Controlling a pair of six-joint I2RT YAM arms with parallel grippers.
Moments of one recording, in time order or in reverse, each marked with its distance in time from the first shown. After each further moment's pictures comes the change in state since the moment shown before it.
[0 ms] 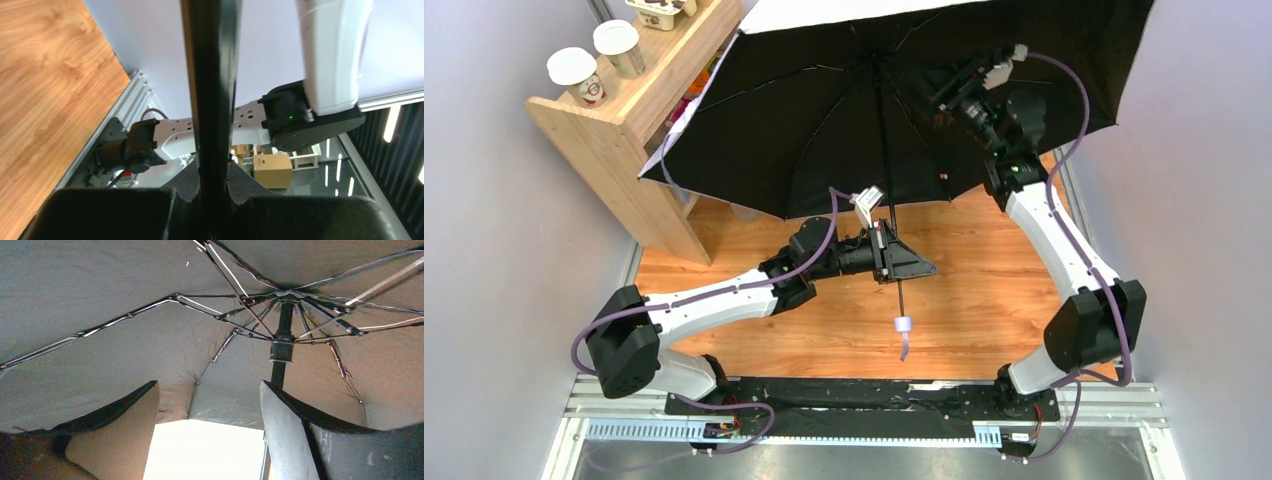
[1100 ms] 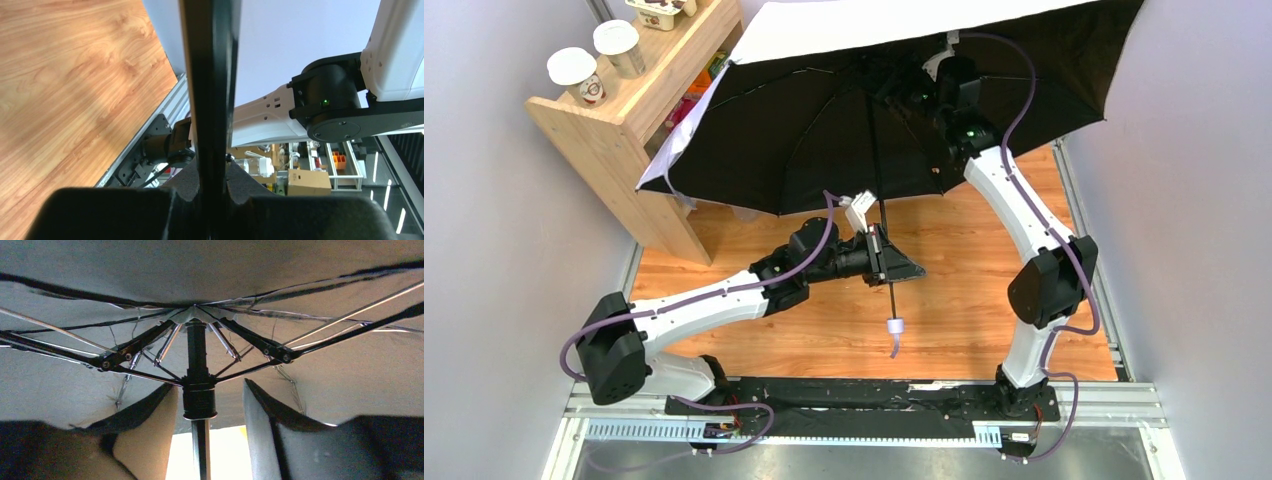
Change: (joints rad) left arm -0.012 -0.056 0.006 -0.249 -0.097 0.143; right arm 0.134 0.339 0.511 -0.561 0.158 -0.316
